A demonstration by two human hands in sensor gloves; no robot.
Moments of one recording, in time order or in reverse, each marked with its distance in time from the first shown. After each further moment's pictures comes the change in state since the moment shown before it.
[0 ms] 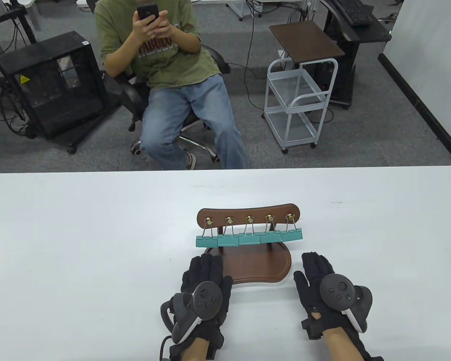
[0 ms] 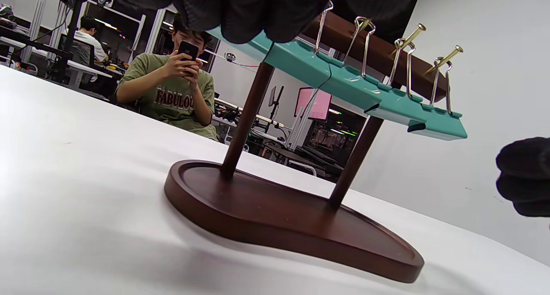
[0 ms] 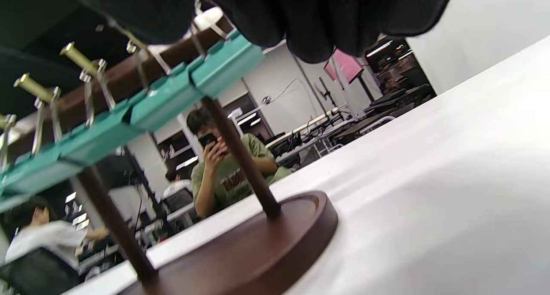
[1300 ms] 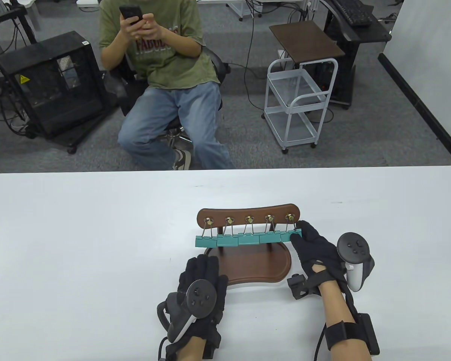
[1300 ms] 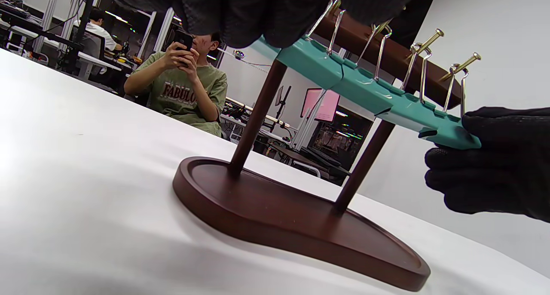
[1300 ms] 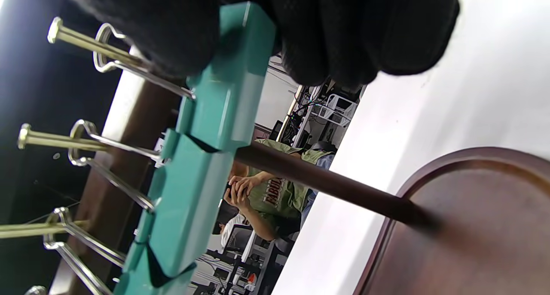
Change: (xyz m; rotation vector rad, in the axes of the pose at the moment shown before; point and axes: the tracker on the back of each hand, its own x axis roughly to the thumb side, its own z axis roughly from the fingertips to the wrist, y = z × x) left_hand -0.008 0.003 -0.001 -0.008 0.027 0.036; right_hand -0.013 0.022 -0.078 0.136 0.224 -0.609
